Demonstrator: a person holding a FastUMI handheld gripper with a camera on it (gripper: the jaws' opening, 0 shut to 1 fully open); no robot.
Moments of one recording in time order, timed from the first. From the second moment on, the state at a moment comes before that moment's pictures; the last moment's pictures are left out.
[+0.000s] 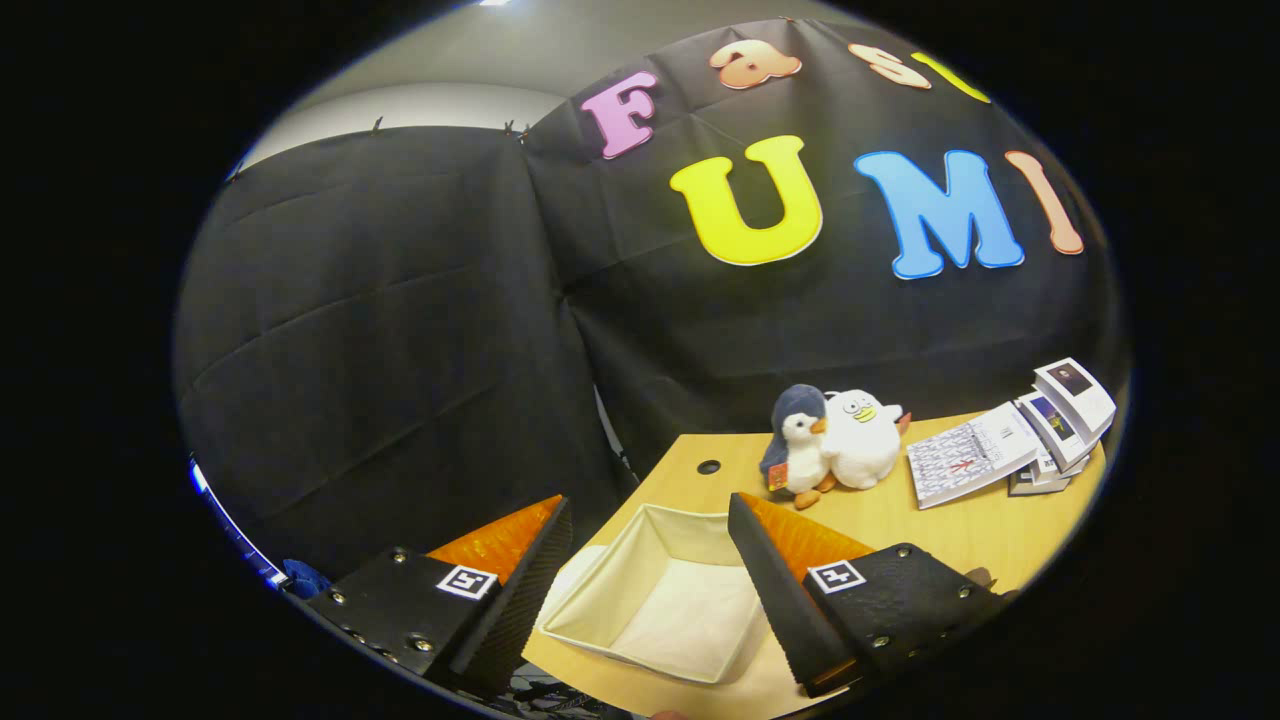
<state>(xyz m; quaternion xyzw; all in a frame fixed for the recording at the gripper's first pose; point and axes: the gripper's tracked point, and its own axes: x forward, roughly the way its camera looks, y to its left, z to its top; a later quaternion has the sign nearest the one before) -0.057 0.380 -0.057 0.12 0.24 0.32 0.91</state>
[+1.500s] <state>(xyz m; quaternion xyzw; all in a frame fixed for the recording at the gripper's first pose) -0.054 0.185 -0.308 0.03 0.40 0.16 0.90</state>
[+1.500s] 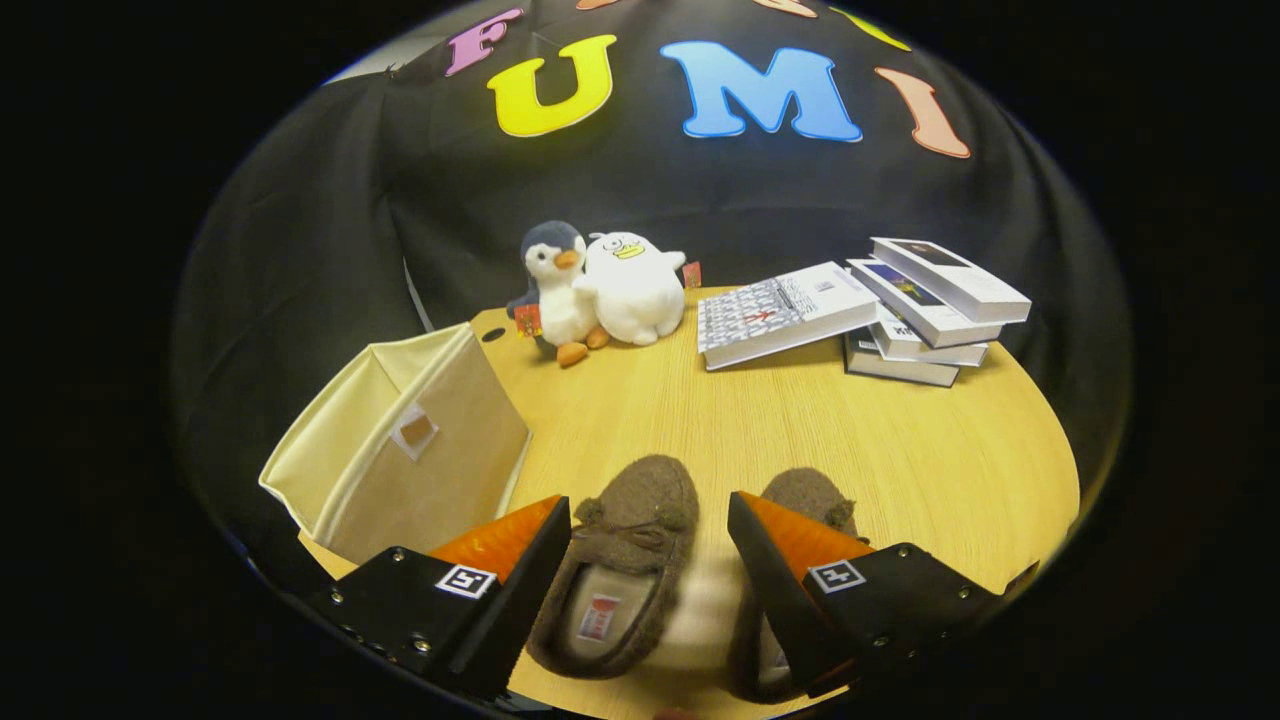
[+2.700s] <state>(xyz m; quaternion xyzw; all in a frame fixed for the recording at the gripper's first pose) -0.089 0.185 -0.377 0.01 0.53 0.14 0.83</state>
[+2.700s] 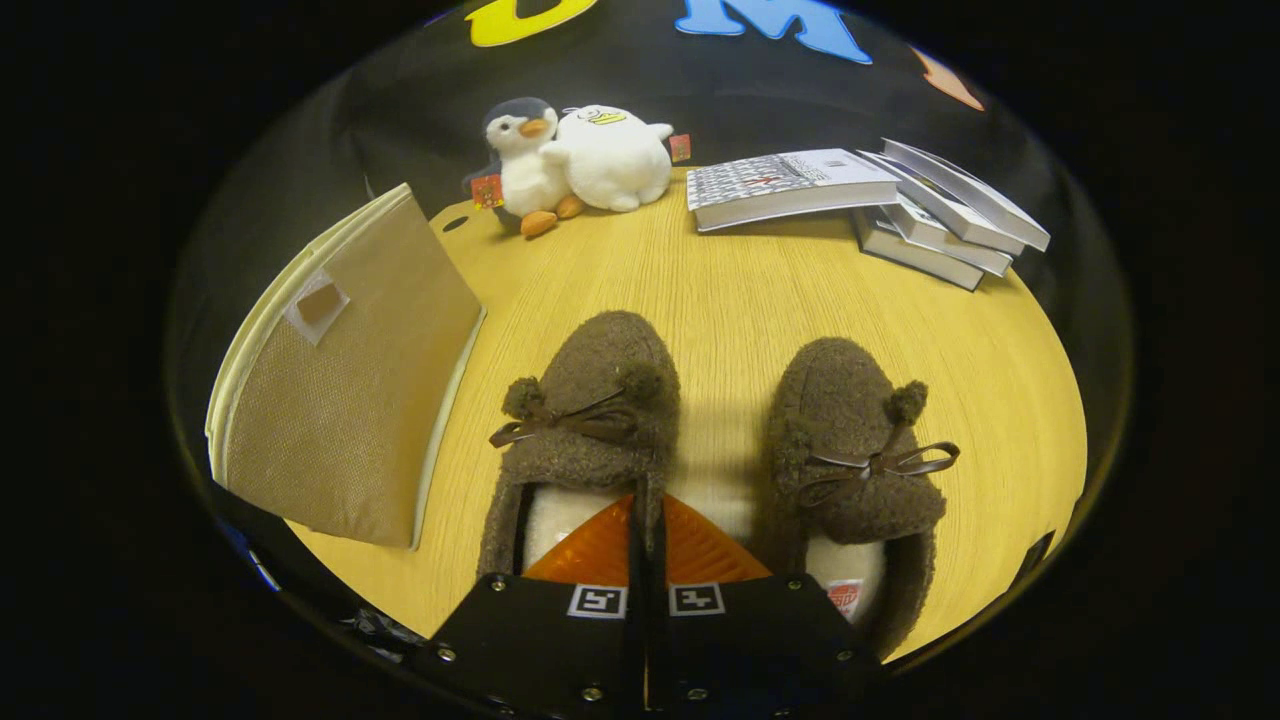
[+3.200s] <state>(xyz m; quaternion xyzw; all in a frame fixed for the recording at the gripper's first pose) -0.055 0.215 -0.299 0.14 0.51 0.14 0.84</state>
